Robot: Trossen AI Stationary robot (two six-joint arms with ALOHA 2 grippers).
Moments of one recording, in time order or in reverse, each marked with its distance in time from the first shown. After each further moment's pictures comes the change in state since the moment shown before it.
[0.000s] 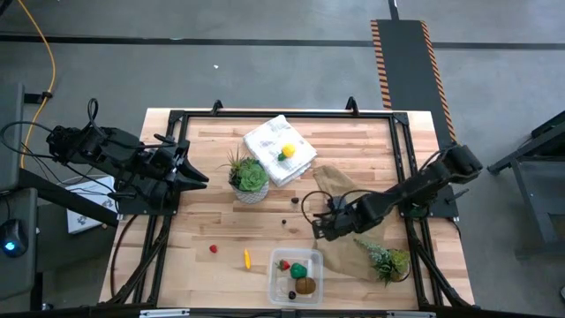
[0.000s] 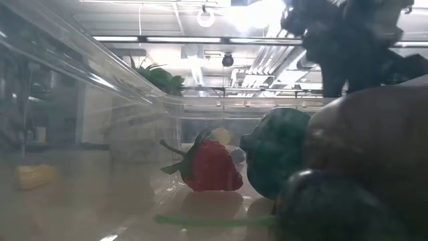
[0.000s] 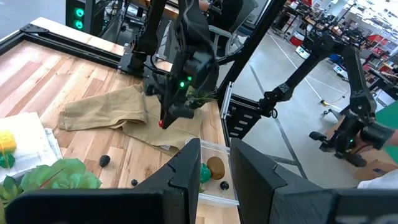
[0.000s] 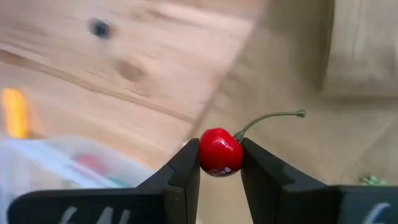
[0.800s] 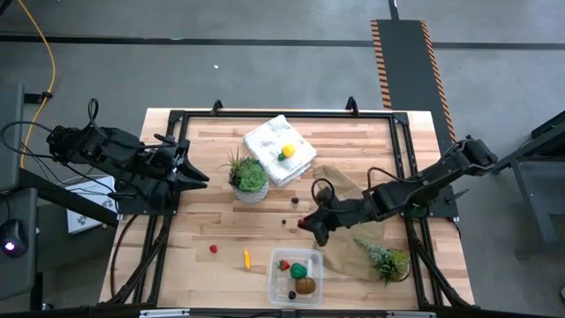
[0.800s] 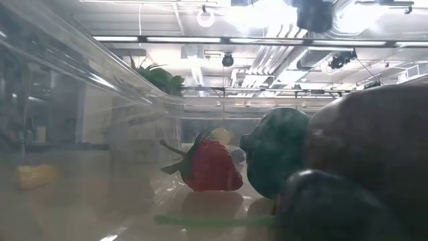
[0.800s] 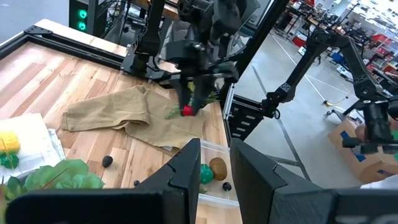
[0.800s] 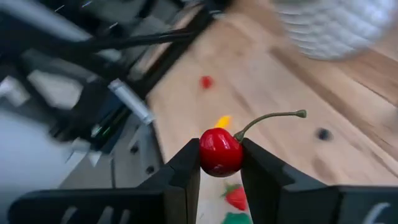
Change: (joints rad) left arm 0.000 0.002 0.000 0.001 -0.012 0.003; right arm -0.002 -0.166 0.000 0.527 0.133 -0.724
